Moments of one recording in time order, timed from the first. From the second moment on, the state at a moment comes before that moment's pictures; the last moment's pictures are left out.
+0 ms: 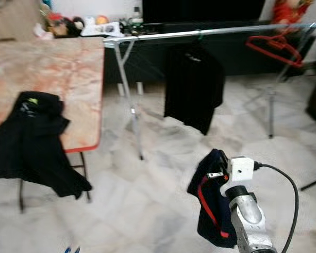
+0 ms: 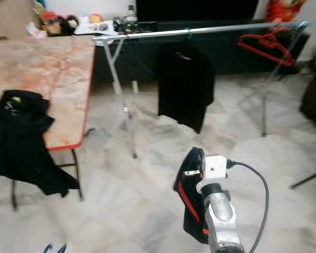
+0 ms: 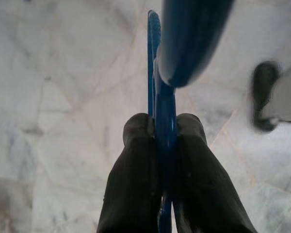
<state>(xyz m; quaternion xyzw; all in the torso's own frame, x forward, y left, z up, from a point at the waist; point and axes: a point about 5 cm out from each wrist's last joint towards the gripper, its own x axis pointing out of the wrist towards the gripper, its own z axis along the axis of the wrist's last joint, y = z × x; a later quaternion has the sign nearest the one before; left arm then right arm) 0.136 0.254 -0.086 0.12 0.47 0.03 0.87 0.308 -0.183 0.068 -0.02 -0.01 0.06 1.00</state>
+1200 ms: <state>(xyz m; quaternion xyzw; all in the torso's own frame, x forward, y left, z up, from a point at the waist) 0.153 0.253 -0.079 0.12 0.44 0.04 0.89 0.313 -0.177 0.080 -0.02 -0.04 0.05 1.00</state>
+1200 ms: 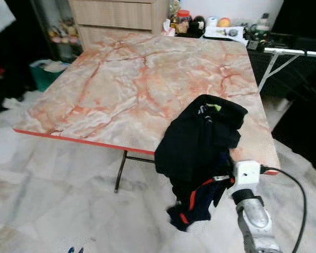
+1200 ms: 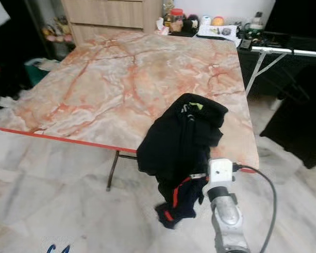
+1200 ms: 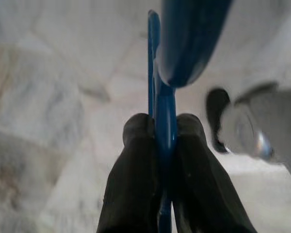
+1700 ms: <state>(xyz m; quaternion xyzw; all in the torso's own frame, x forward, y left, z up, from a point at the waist) 0.150 0.246 -0.082 0.11 0.44 0.03 0.89 0.320 -0.186 0.137 -0.06 -0.16 -0.02 0.99</state>
